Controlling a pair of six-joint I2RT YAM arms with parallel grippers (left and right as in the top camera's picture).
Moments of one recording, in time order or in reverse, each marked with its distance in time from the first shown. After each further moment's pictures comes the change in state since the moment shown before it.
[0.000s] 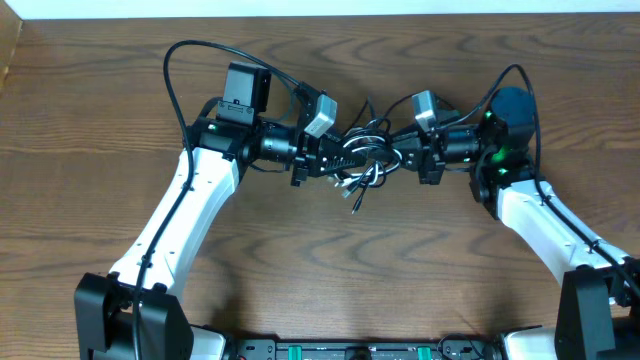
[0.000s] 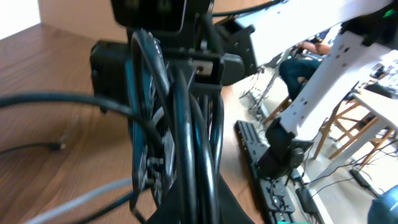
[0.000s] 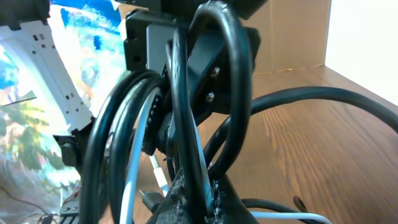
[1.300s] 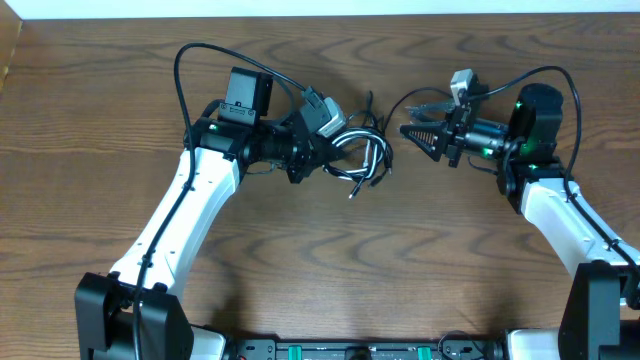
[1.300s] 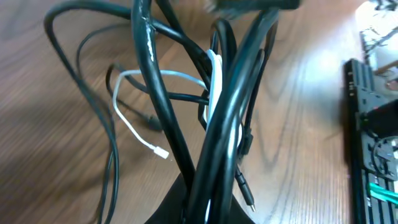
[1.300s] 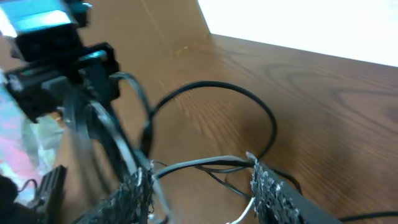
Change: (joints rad) left arm -0.001 0.000 0.000 -0.085 -0.532 -0.008; right arm -0.152 0.000 0.002 -0.300 0.311 -0.021
